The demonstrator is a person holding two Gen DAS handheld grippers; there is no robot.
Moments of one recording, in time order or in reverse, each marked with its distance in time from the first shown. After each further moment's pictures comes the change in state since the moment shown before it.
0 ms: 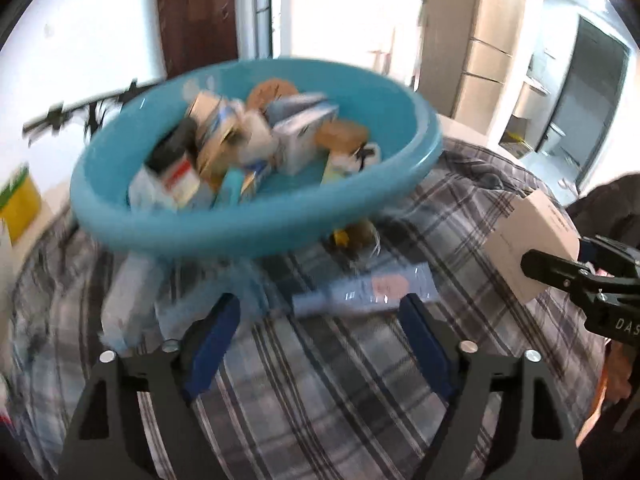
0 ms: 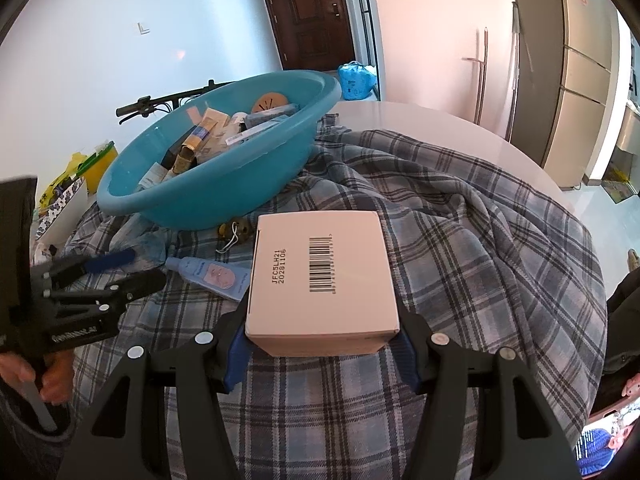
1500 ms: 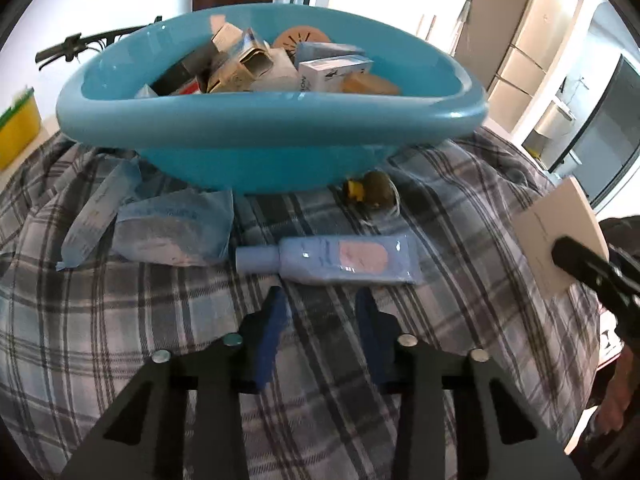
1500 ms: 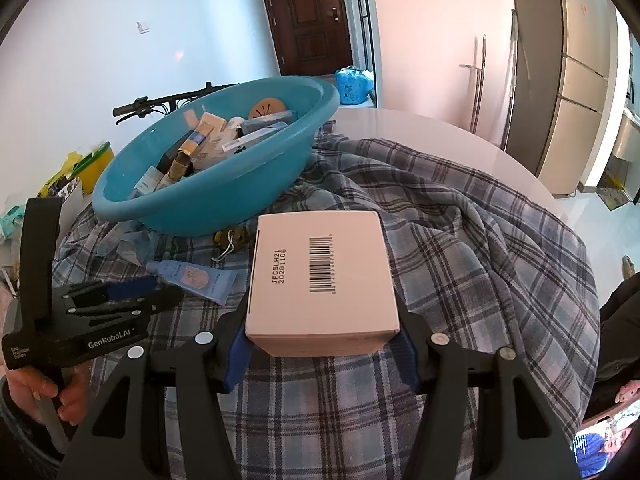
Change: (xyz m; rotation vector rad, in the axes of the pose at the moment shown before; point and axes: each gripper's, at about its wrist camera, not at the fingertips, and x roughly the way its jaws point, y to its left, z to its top) left arm 0.034 0.015 -0.025 -0.203 0.119 -0.017; right arm 0.001 0.003 0.006 -0.019 -0.015 -0.025
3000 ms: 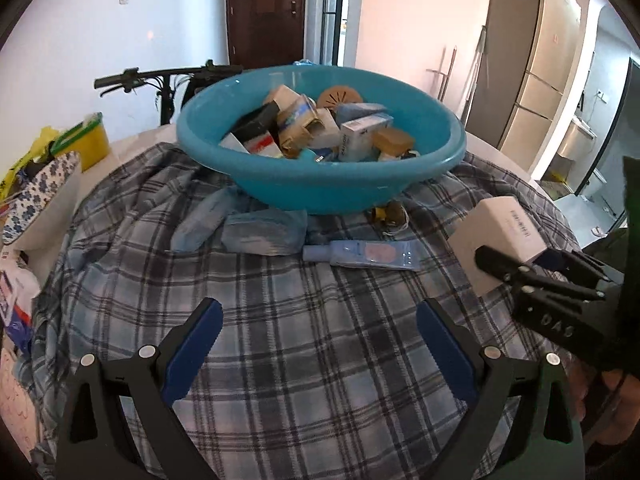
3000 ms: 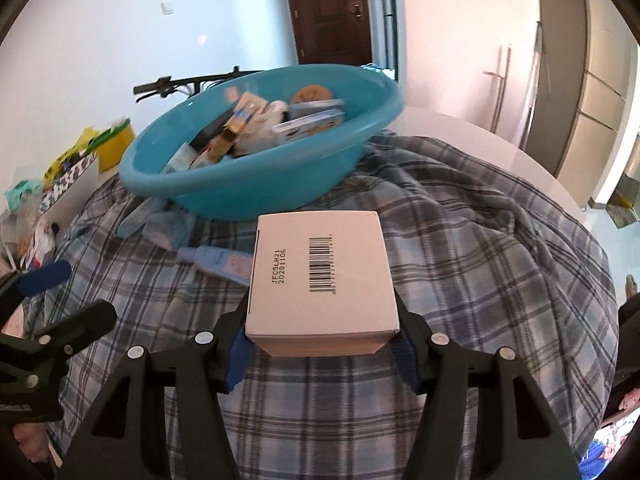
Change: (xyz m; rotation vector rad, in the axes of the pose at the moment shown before) left arm -0.090 0.004 -0.030 -0.035 -0.136 0.133; right arm 0.008 0.047 -0.002 -0.052 0.014 0.011
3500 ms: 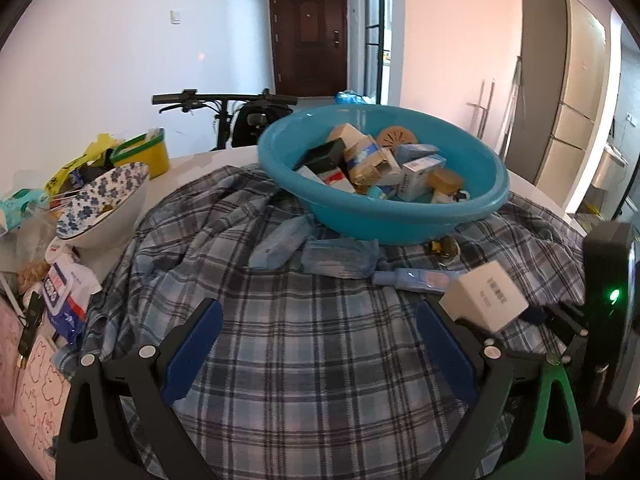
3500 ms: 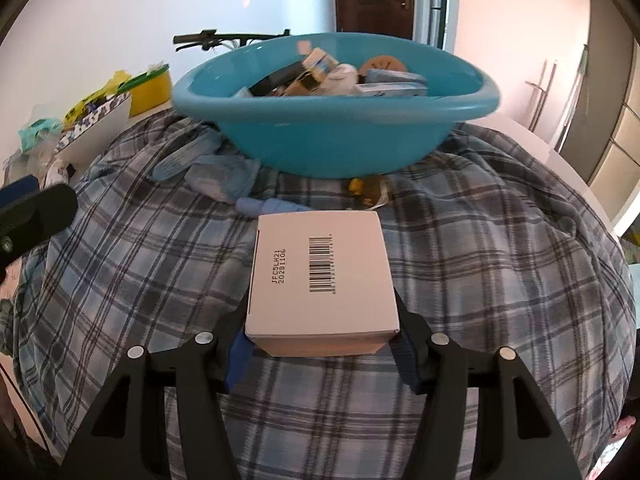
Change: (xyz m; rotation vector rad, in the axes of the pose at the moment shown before) left arm -0.037 0.035 -0.005 -0.063 -0.119 0.154; right arm 0.025 0.063 -0.017 -0.147 0.077 0.045
